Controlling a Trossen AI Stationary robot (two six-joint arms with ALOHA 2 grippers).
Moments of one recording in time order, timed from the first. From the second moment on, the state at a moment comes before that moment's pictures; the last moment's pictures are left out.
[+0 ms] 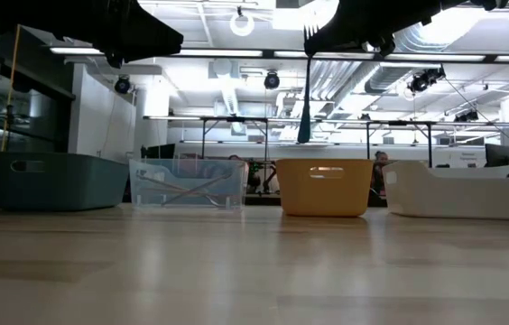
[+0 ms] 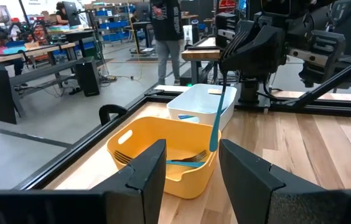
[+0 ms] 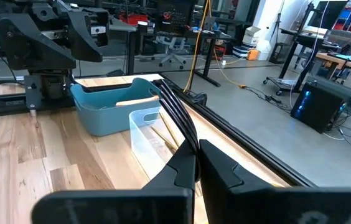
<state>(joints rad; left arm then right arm) -0.31 1.02 0.39 0.54 -0.69 0.01 0.32 1.37 0.72 0.45 0.91 0.03</state>
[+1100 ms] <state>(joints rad) -0.31 1.02 0.39 0.54 -0.69 0.00 0.13 1.40 1.20 -0.25 0.75 0.14</state>
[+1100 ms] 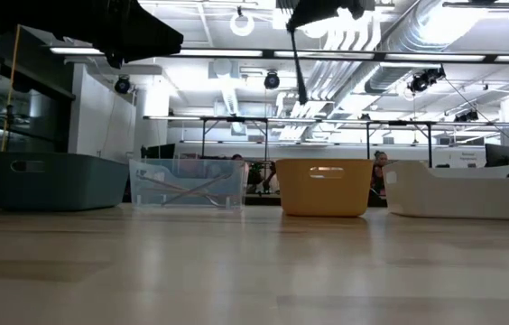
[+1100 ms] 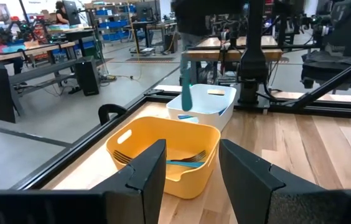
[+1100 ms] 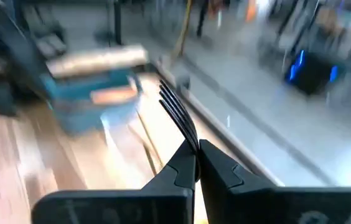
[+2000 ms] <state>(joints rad) -0.31 1.02 0.39 0.54 -0.69 -0.02 -0.25 1.76 1.42 -0.82 0.23 0.41</state>
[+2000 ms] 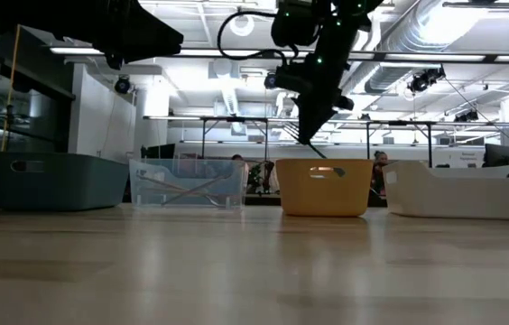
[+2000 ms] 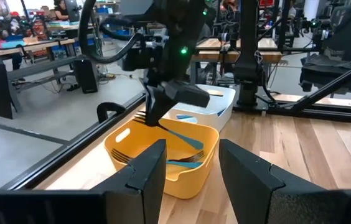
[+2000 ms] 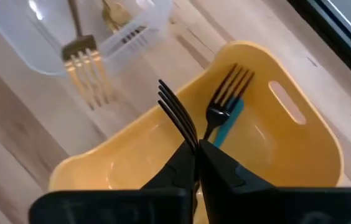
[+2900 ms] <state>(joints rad) -0.31 1.02 0.39 0.54 -0.69 -0.01 -0.11 1.62 1.41 -1.07 0.29 0.37</state>
